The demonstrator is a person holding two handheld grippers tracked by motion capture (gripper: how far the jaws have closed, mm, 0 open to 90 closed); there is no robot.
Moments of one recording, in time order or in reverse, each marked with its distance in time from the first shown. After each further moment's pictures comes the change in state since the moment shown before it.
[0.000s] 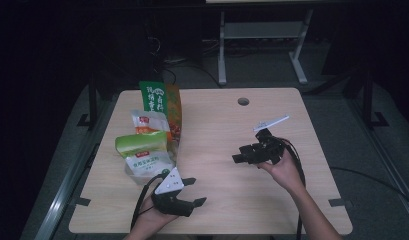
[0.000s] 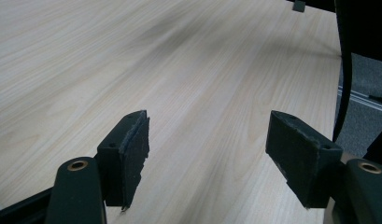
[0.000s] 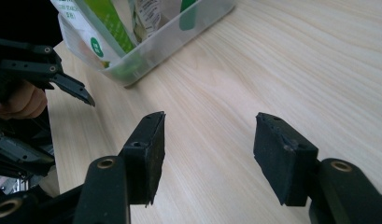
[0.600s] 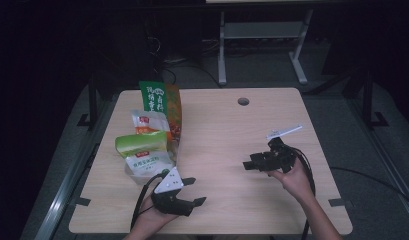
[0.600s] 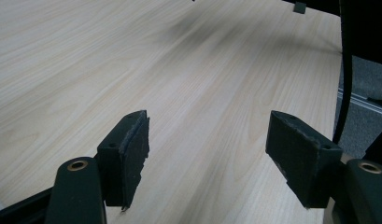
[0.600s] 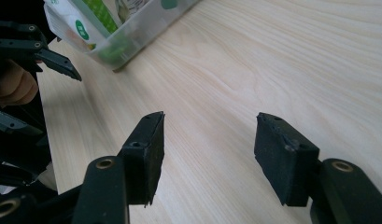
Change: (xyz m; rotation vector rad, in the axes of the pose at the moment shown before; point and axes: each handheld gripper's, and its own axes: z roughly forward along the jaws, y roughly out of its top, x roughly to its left) left arm 0.002 0.000 0.000 0.003 -0.004 -0.010; right arm -0.014 -0.036 -0.013 -0.015 -0.013 0.070
